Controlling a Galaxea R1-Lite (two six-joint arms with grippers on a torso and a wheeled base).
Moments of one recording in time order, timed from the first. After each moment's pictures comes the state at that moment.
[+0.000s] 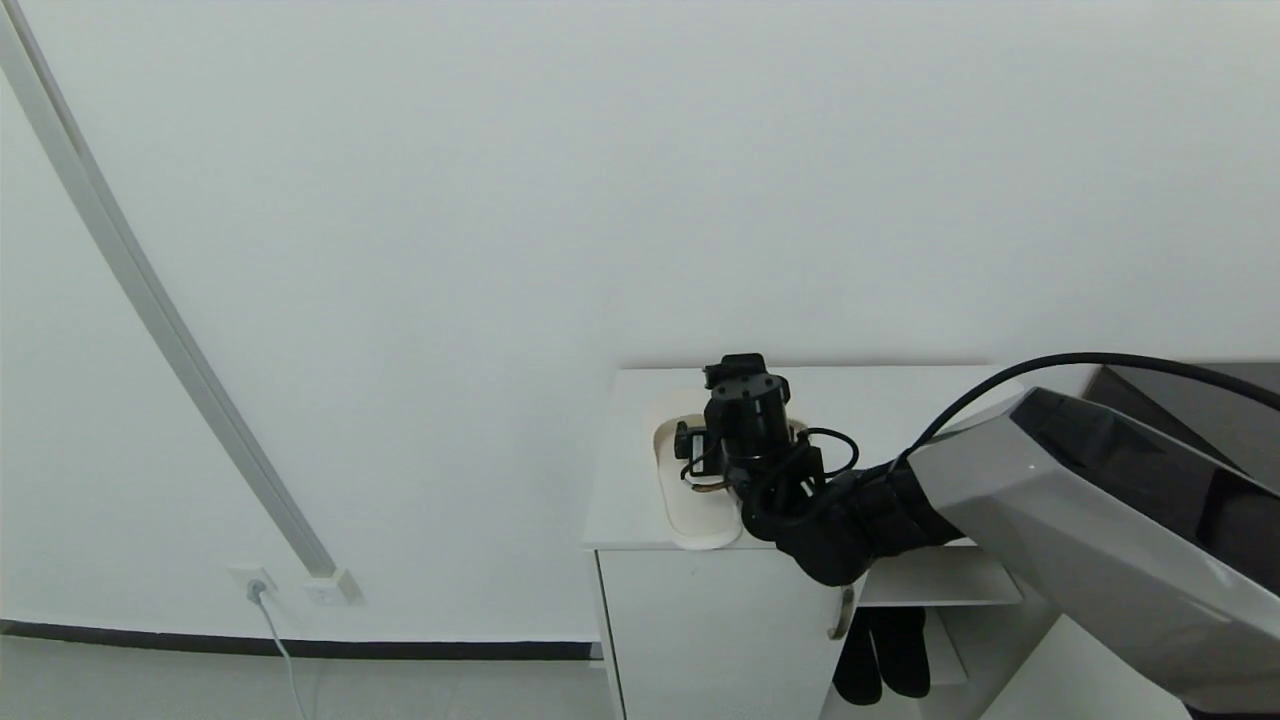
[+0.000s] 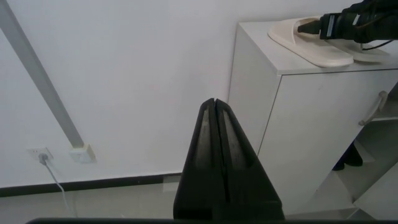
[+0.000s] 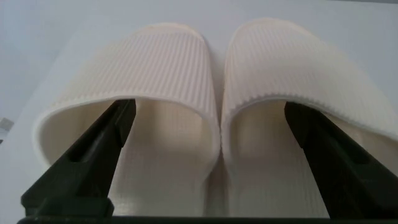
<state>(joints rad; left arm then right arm) 0.00 0.00 0.00 0.00 -0.06 0.00 0.72 2.37 -1.50 -0.62 -0.57 0.20</state>
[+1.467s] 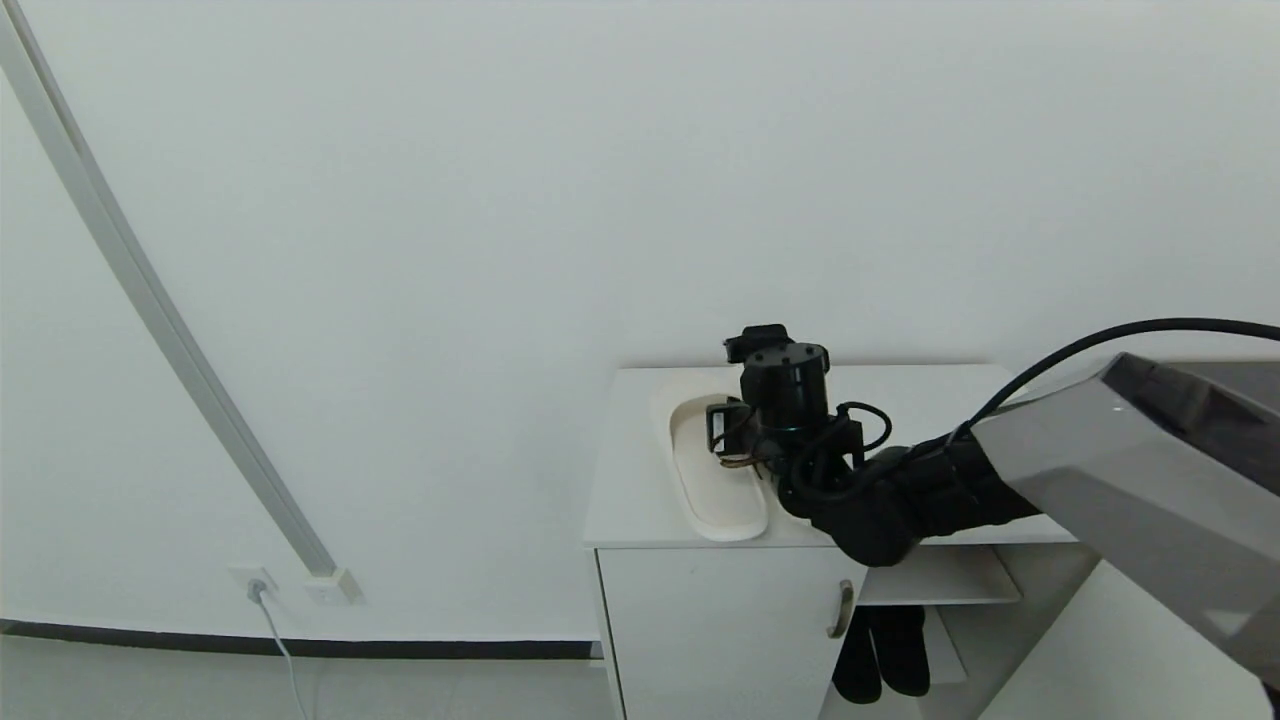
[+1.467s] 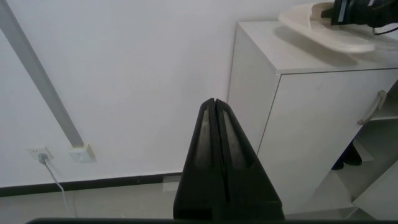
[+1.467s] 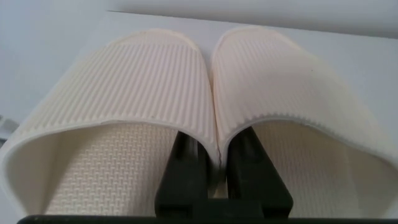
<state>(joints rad) 0.00 0.00 0.00 0.00 -0.06 0.00 0.70 2.25 -1.40 -0.65 -0.48 0.13</state>
